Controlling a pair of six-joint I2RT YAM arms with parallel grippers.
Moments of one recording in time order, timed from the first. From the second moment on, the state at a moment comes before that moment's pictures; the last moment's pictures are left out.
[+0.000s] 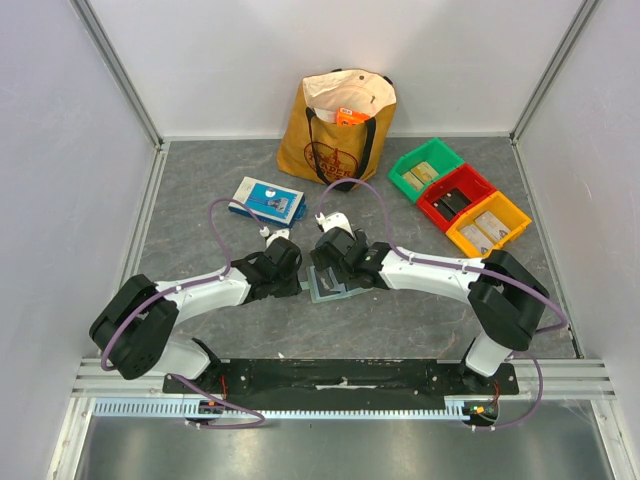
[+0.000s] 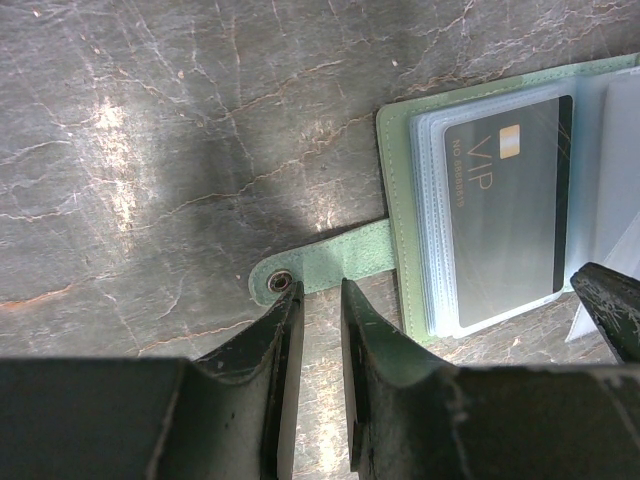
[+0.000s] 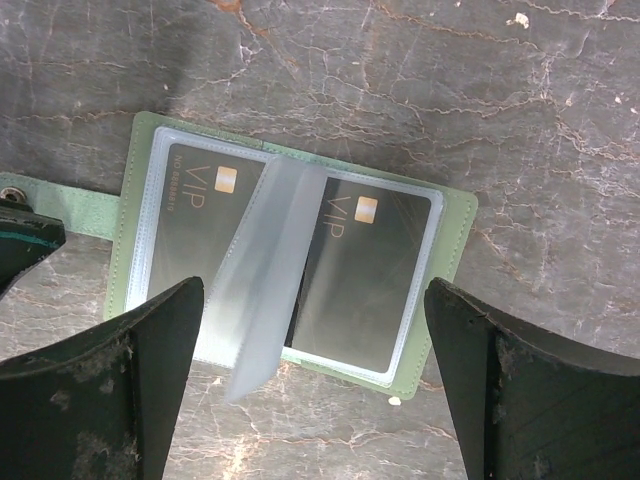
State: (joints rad) left arm -0.72 1.40 0.63 -0.22 -0.15 -0.75; right arm 0.97 1.67 1.07 -0.36 0.39 0.38
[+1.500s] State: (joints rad) left arm -0.73 1.43 0.81 -0.11 0.13 -0.76; right arm 0.60 1.55 0.70 0.03 -0.20 0.44
